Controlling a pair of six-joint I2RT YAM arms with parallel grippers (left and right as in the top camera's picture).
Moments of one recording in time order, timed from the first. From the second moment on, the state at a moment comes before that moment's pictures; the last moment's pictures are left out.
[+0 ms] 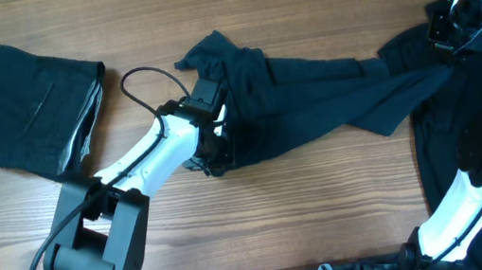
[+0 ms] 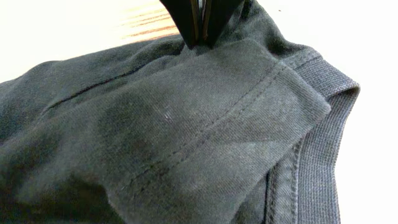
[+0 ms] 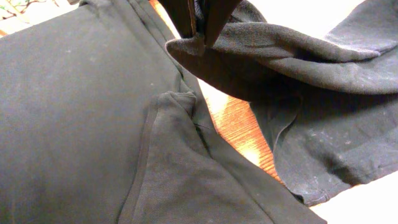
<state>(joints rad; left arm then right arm) -0.50 1.81 1.09 -0.77 0.15 -0.36 -0.26 2.01 1.97 -1.59 0.10 0.22</state>
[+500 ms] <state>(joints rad) -0.03 1.48 1.79 -1.06 0.14 -0.27 -0.26 1.63 2.04 -1.33 -0.35 0.07</state>
